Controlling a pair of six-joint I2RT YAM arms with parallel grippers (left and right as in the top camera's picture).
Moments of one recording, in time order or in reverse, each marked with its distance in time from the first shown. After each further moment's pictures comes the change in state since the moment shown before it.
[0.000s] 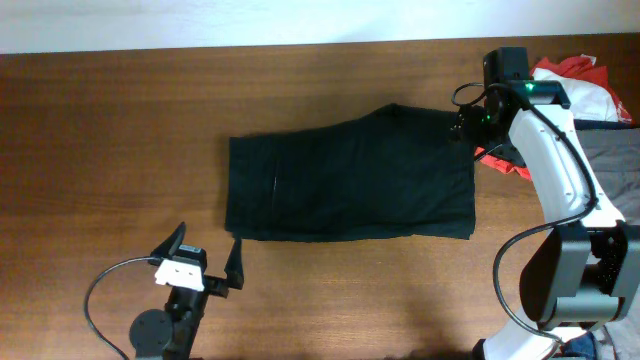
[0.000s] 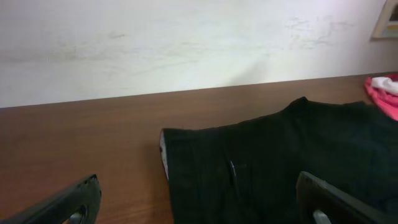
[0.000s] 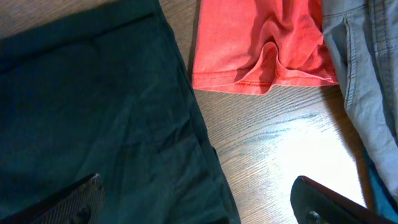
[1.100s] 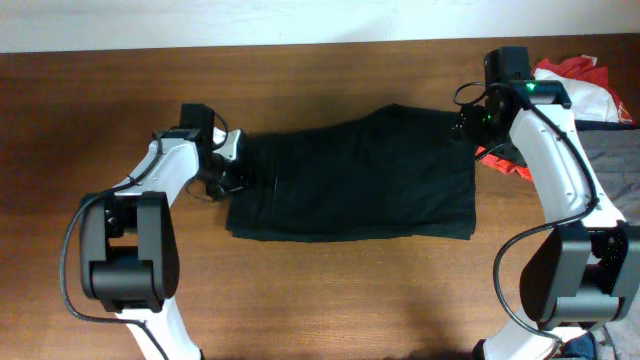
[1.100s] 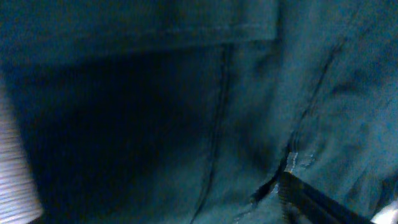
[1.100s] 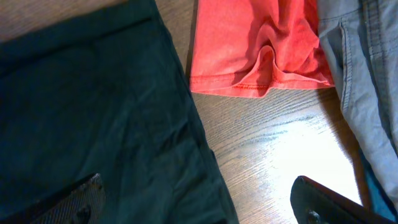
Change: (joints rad) left arm -0.053 2.026 1.319 -0.685 0.229 -0.124; right arm -0.001 0.004 0.006 0.000 0.011 0.000
